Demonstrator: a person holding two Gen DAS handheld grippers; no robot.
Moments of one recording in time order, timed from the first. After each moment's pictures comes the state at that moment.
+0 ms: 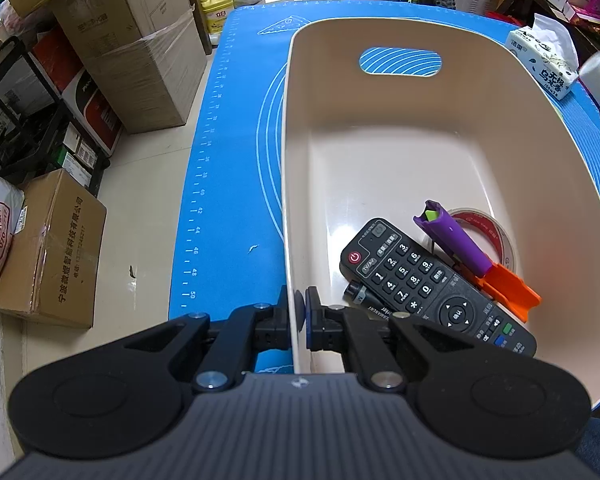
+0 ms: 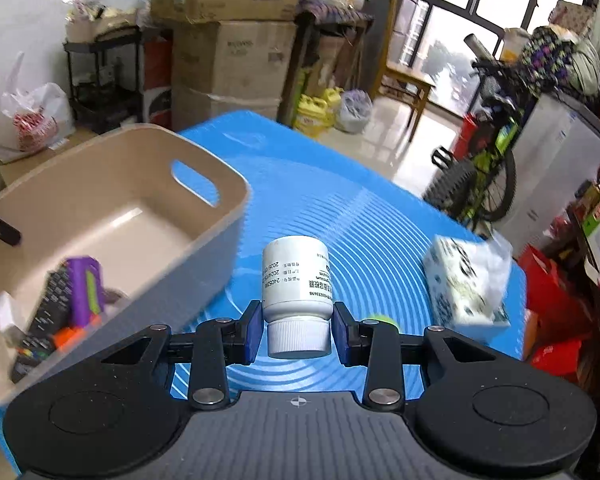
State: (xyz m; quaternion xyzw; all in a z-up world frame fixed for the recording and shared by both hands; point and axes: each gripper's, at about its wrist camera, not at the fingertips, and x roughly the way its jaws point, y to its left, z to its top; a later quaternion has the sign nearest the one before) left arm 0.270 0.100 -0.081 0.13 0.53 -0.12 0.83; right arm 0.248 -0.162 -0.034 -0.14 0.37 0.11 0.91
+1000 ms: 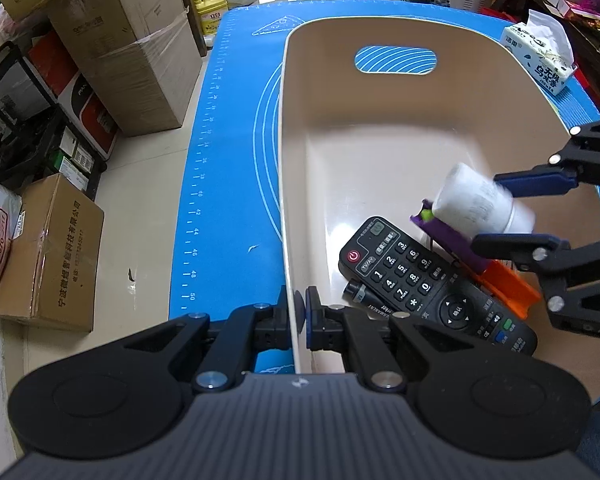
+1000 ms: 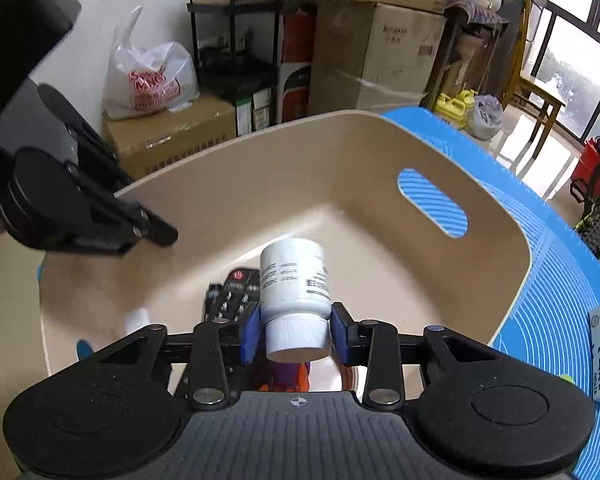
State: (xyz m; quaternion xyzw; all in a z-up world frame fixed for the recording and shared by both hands) left arm 0.270 0.101 -0.081 0.13 0.52 -0.12 0.83; right arm 0.258 -0.021 -0.076 -0.16 0.42 0.26 0.86
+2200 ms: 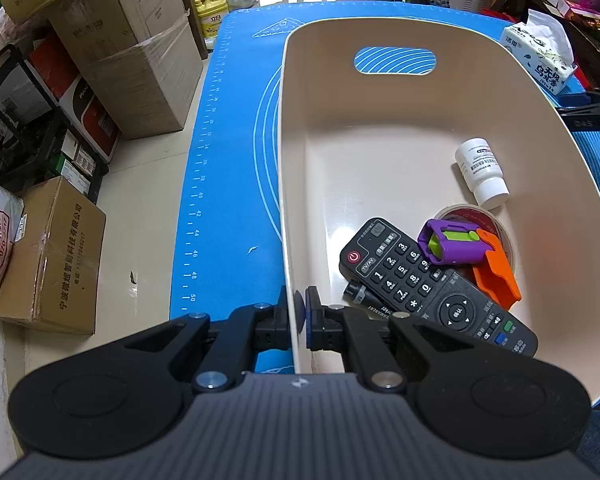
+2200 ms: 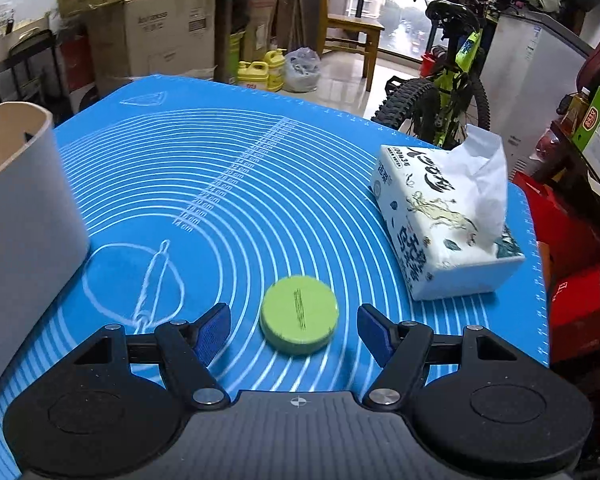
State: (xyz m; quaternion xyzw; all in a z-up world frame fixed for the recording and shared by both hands) left arm 0.270 0.100 -0.081 0.13 0.52 -0.12 0.83; right arm 0.344 -0.265 -0.151 -0.06 0.42 0.03 0.91
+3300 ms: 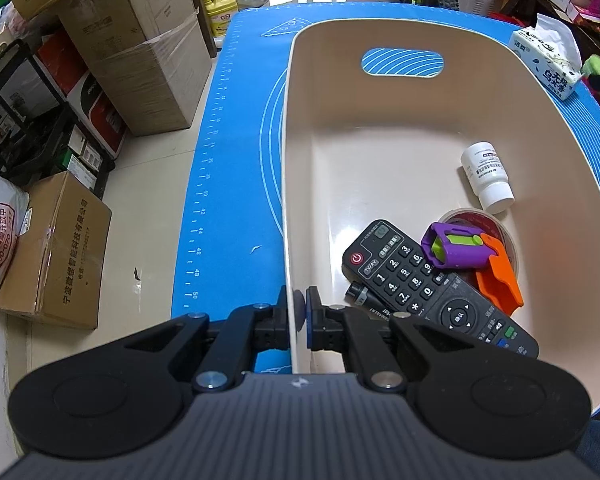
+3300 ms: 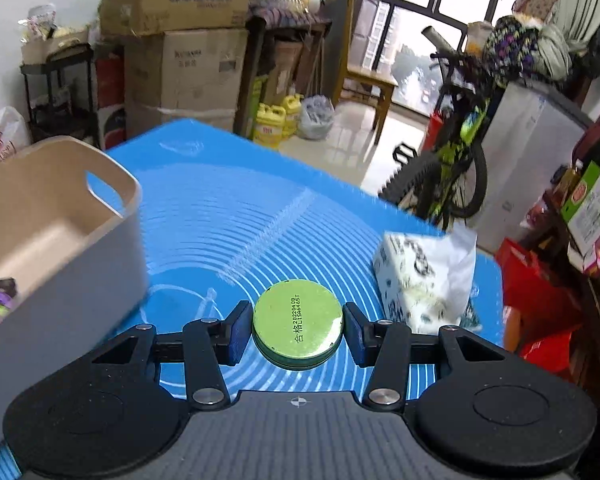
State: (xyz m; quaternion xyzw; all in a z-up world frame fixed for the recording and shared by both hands) left arm 0.267 0.099 -0.081 0.13 0.52 -0.11 0.84; right arm 0.290 -0.225 -0.055 -0.12 0.35 0.06 0.93
